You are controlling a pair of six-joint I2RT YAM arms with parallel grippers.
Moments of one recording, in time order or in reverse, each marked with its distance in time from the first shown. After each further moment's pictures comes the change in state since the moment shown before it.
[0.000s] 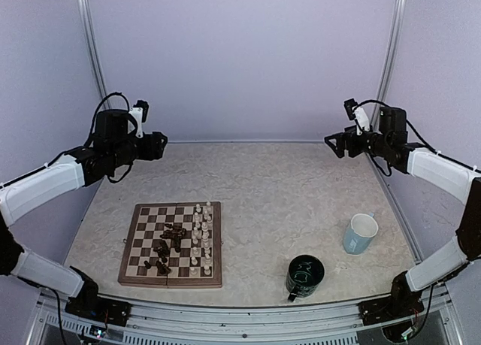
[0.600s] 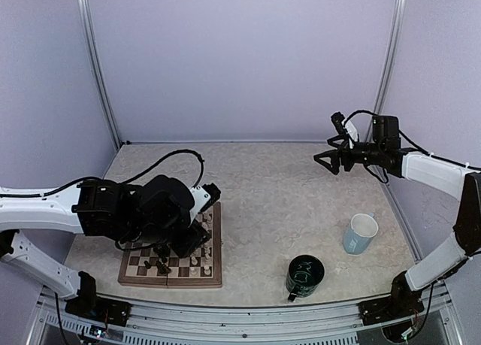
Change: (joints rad) left arm -0.838 -0.025 0.050 -0.570 -0.195 -0.150; right arm 0.018 0.046 -0.049 -0.007 -0.293 -0.172
